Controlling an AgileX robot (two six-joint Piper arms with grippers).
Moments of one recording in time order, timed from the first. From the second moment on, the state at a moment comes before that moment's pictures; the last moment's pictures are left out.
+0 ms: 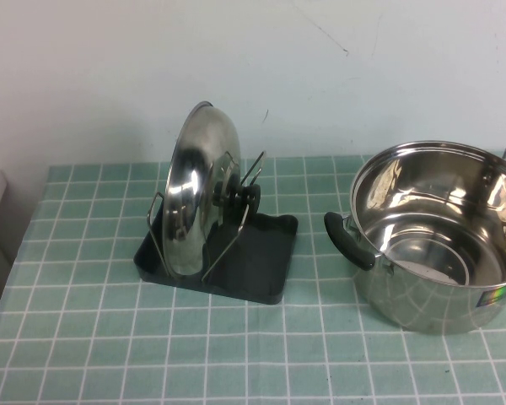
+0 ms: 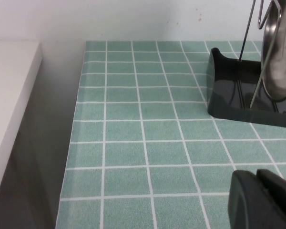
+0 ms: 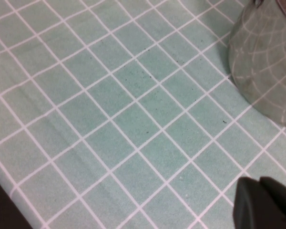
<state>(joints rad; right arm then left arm) 0.73 0.36 -0.49 -0.05 0.98 -0.18 -0.10 -0.01 0.02 -0.03 0.34 -0.11</state>
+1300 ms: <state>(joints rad) 0.51 0.16 -0.35 -0.13 0.58 -0.19 -0.10 -0.01 0.02 -0.03 0.34 -0.09</state>
